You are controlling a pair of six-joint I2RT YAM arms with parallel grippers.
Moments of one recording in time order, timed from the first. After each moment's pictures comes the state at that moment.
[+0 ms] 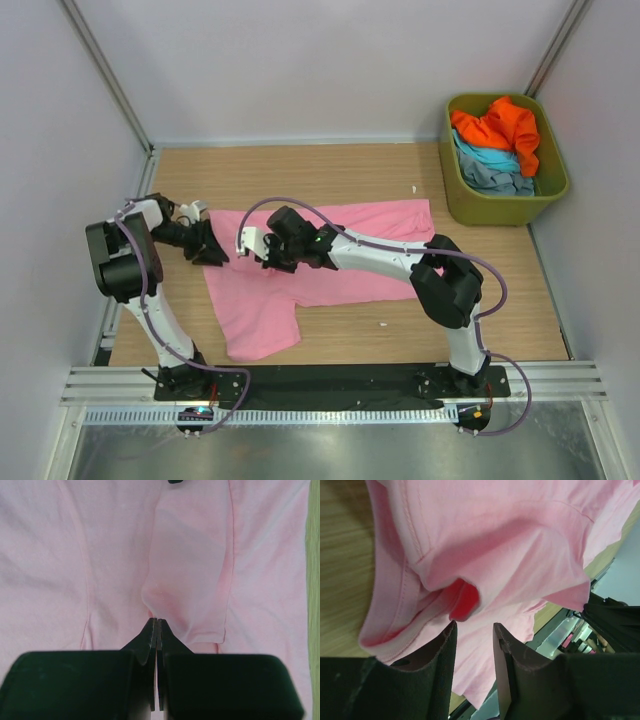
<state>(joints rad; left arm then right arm) 0.29 1.96 1.24 -0.93 0.78 0.18 0.99 1.98 1.50 -0.27 -0.20 -0.52</state>
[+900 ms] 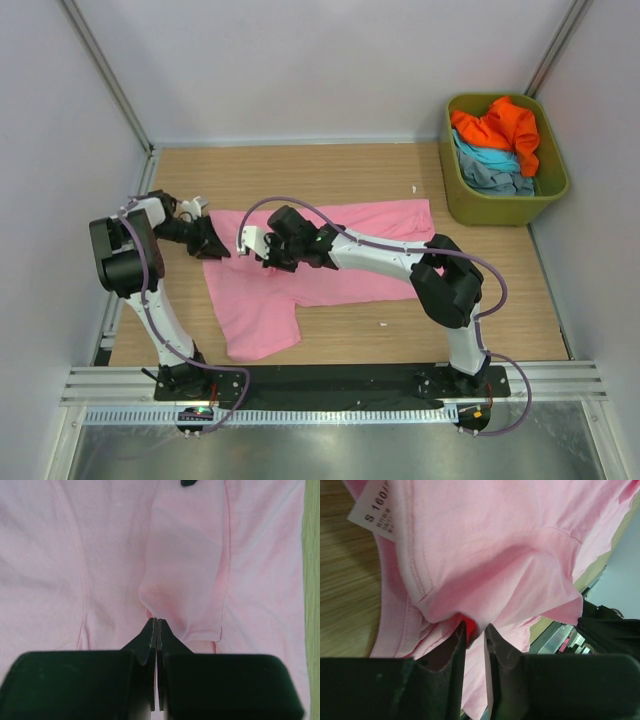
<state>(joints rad) 0.28 2.02 1.29 -0.86 0.81 0.13 0.99 1.98 1.49 -0.27 -0.20 -0.52</state>
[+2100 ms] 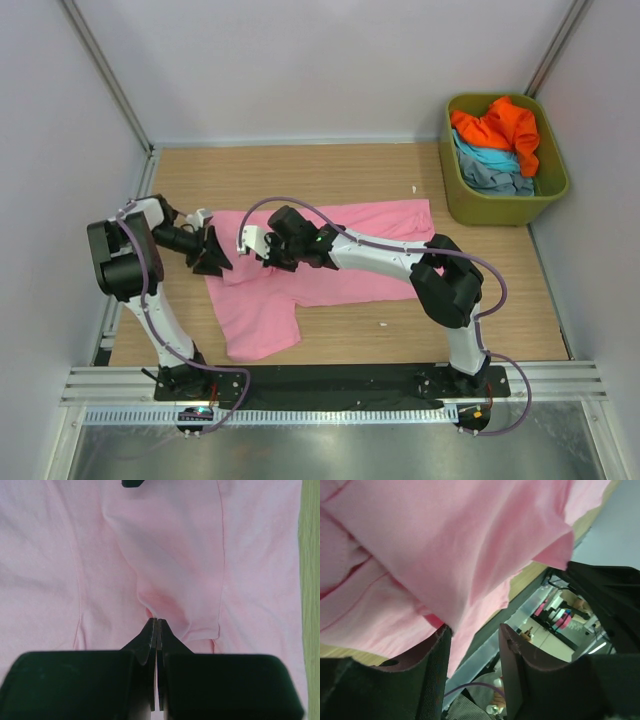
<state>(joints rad) 0.28 1.99 1.29 -1.18 0.83 0.24 0.98 1.98 1.49 -0.26 -0.18 -0.52</state>
